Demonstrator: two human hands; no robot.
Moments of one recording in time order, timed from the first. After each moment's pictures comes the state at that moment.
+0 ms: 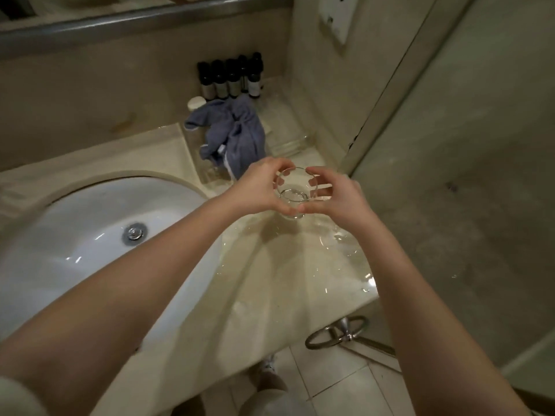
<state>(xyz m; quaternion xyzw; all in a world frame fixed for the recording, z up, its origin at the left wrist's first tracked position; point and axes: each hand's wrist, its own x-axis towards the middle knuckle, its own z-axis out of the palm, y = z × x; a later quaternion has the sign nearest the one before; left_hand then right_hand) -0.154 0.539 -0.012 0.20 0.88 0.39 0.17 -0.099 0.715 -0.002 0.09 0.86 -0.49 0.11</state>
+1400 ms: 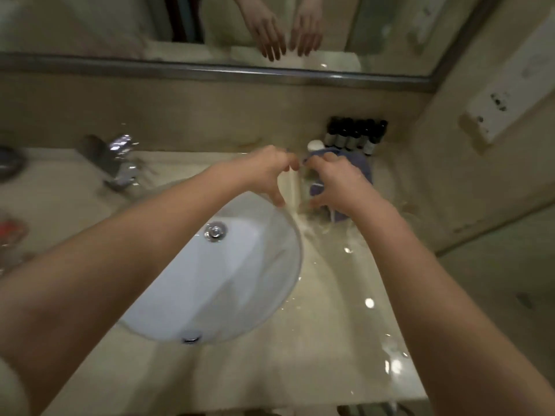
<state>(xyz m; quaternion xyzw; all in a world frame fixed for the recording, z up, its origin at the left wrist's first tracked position) -0.193 0.357 0.065 0.15 0.97 0.12 0.16 -0.196 0.528 0.073 -0.25 0.96 -0.04 0.12</state>
